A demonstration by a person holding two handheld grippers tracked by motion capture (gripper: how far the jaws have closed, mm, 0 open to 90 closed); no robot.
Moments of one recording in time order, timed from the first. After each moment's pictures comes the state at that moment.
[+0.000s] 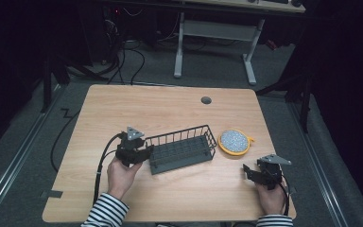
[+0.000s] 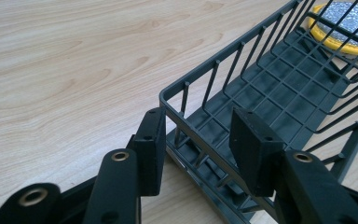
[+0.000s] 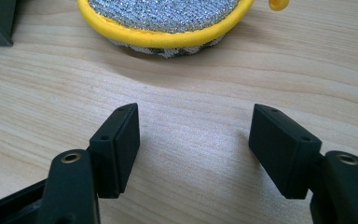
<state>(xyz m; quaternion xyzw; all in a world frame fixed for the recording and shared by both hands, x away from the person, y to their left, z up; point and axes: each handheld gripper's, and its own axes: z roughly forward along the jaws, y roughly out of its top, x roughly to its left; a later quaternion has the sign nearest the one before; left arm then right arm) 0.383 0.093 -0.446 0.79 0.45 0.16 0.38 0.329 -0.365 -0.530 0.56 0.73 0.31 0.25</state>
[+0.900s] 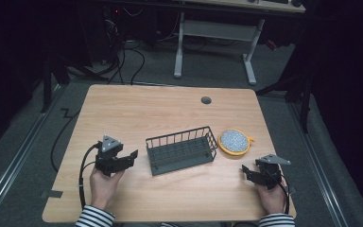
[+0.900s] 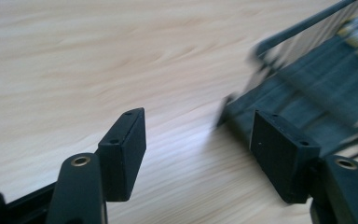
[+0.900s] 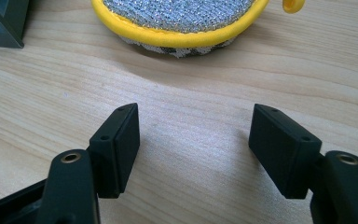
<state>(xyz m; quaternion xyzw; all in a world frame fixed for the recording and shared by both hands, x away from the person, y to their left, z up) 0.364 0.157 -0.474 0.75 0.49 0.20 0.40 0.329 -0.364 -0.530 0.55 0.74 0.31 0.24</state>
